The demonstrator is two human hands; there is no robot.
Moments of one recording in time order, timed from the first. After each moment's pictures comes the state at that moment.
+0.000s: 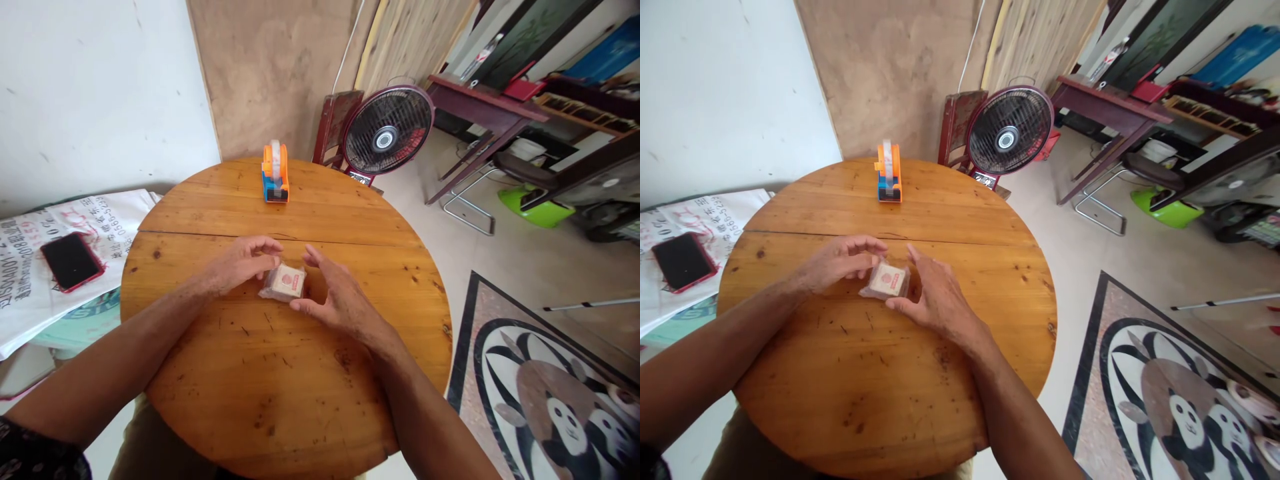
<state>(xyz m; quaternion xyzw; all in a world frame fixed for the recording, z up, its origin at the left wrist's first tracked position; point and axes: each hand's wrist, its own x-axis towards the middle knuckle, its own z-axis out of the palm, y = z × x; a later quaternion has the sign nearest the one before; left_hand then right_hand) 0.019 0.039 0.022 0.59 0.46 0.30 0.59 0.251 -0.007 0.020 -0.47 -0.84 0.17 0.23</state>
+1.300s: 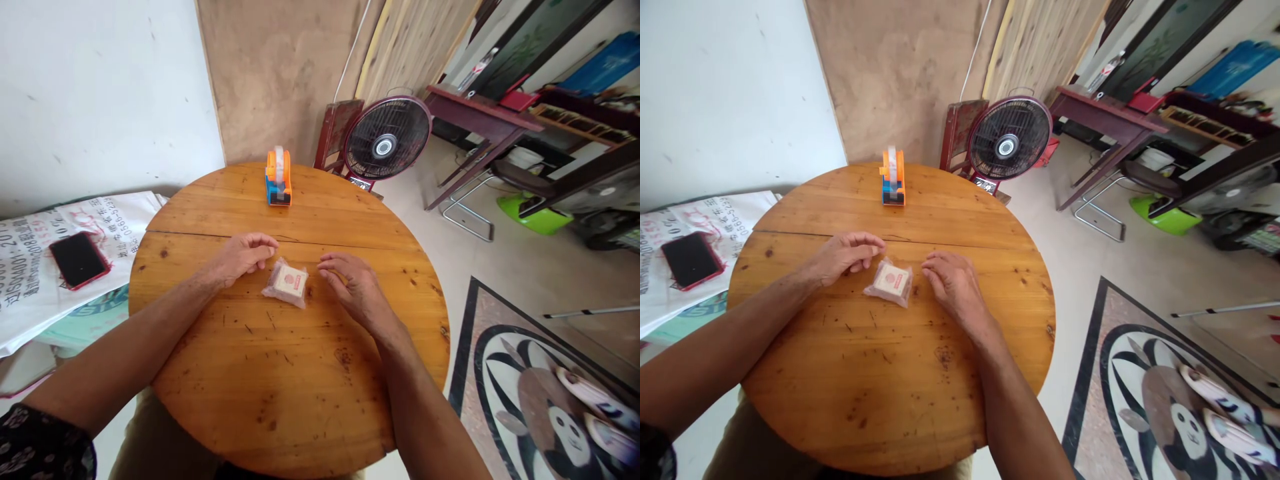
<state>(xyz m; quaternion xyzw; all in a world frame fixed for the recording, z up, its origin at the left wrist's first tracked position) 0.019 0.048 0.019 0.51 0.52 0.34 0.60 0.270 0.012 0.017 -0.47 -0.83 0.07 0.28</state>
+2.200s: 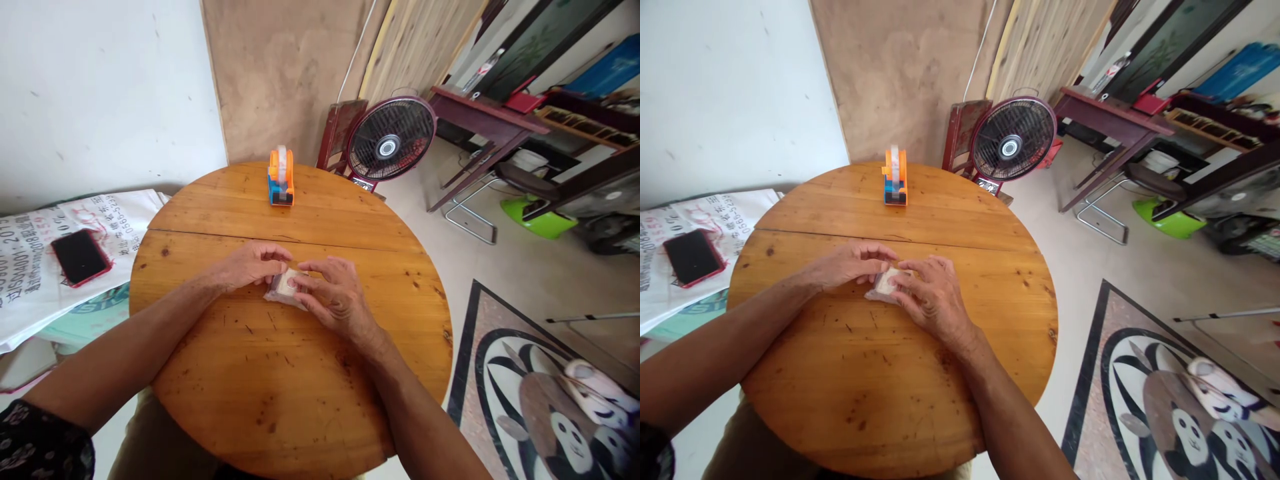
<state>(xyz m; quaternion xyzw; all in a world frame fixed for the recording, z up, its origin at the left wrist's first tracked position) 0.021 0.044 0.013 0.58 0.43 0.26 0.63 0.240 -0.004 0.018 -0.34 -0.88 0.01 0.32</state>
